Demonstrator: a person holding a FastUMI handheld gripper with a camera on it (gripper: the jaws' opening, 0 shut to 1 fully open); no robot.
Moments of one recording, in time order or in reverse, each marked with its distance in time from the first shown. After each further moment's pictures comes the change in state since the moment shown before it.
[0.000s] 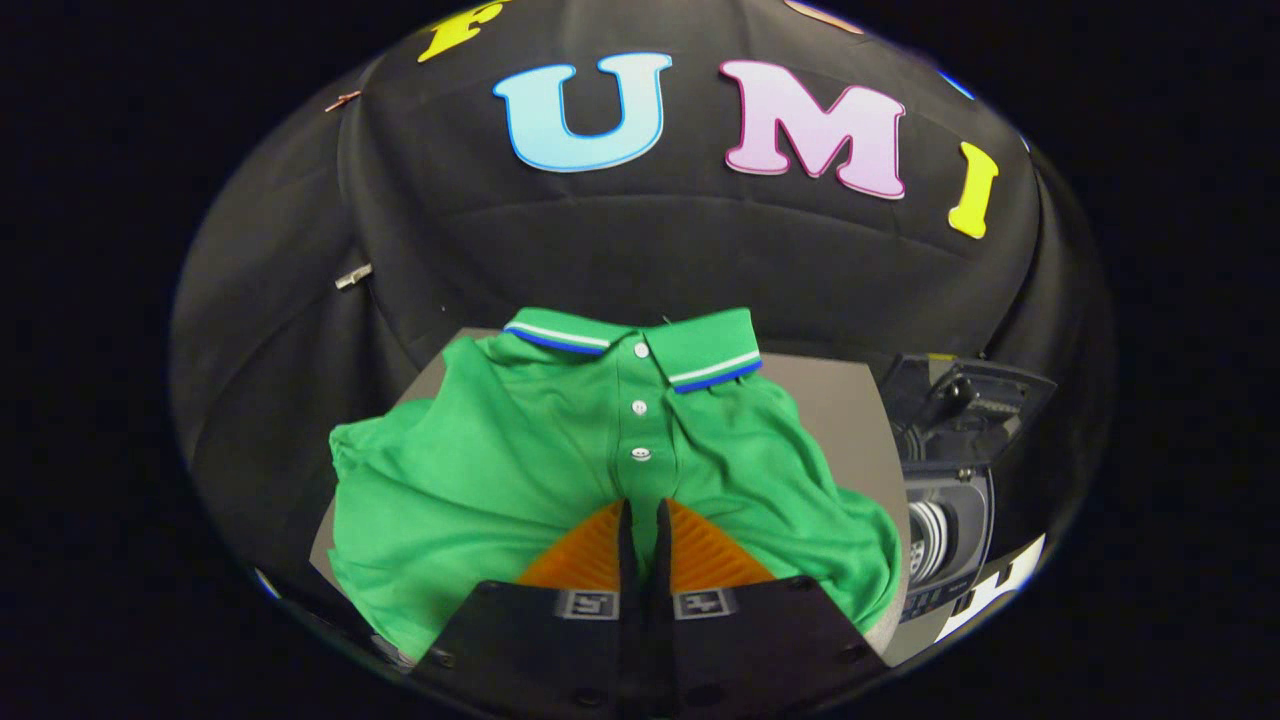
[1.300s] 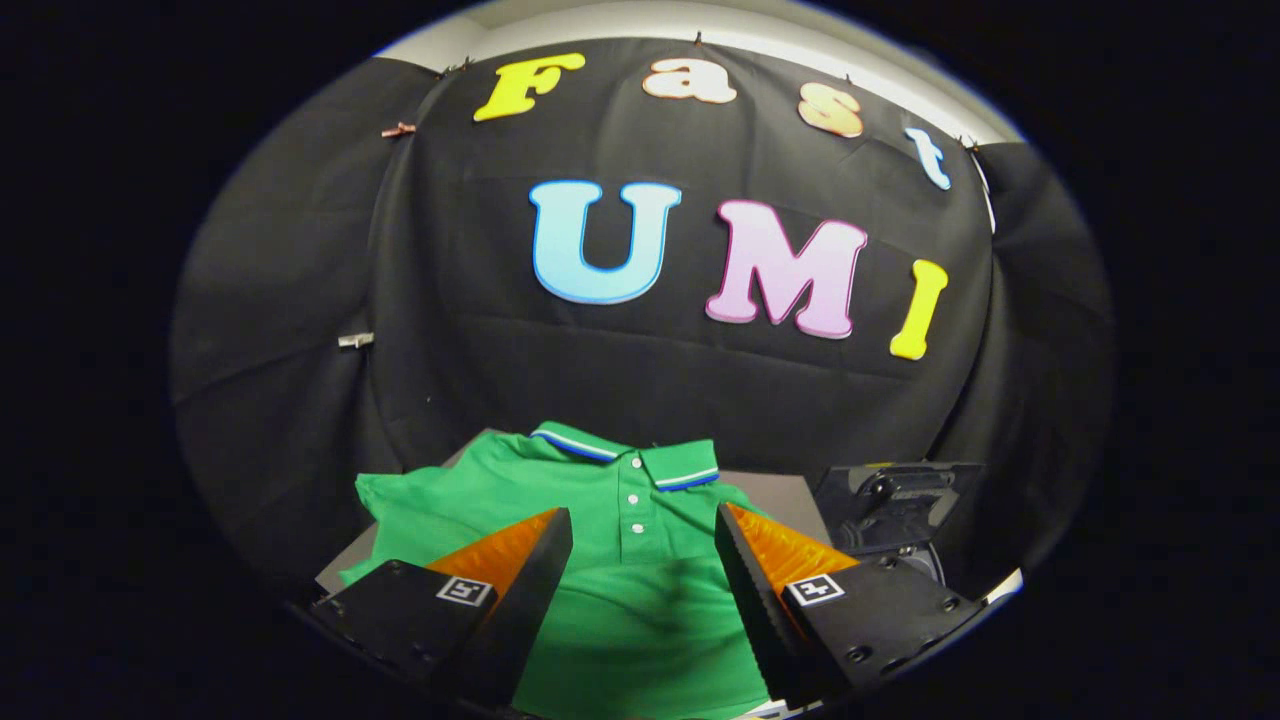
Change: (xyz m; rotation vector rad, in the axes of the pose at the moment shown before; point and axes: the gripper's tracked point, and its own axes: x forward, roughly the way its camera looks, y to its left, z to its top) arm -0.055 0.032 0.040 -0.094 -0.353 -0.100
